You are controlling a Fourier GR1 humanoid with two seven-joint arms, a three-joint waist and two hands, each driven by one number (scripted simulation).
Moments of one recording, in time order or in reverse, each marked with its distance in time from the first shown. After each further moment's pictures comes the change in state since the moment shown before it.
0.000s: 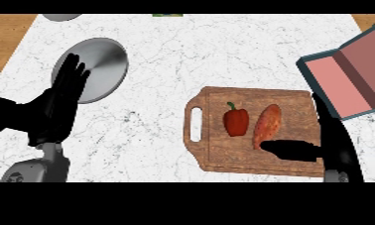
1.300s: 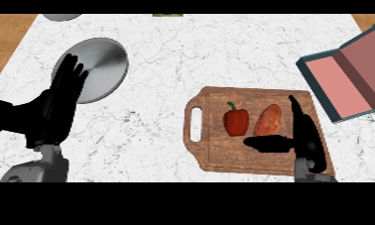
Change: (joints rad) left arm 0.008 -0.032 0.028 -0.028 -0.036 -0.024 0.021; right arm -0.036 0.122 -0.015 0.211 0.064 -0.011 -0.106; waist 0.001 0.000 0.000
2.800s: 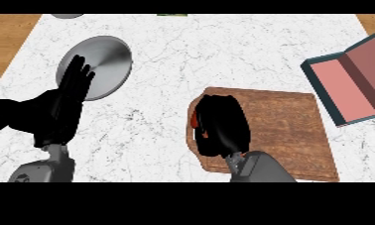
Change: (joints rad) left arm -0.001 -0.023 -0.015 0.018 -0.027 -0.013 -0.013; right arm -0.350 -0.035 0.504 0.122 0.411 0.265 -0.279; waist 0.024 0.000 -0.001
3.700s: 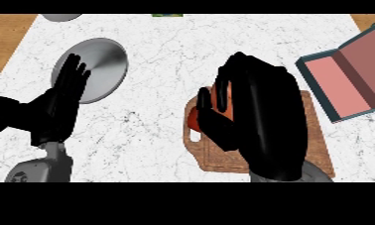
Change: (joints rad) left arm -0.014 0.004 0.025 0.011 0.005 0.010 0.001; right arm -0.208 0.041 -0.149 -0.384 0.122 0.090 0.277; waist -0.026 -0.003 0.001
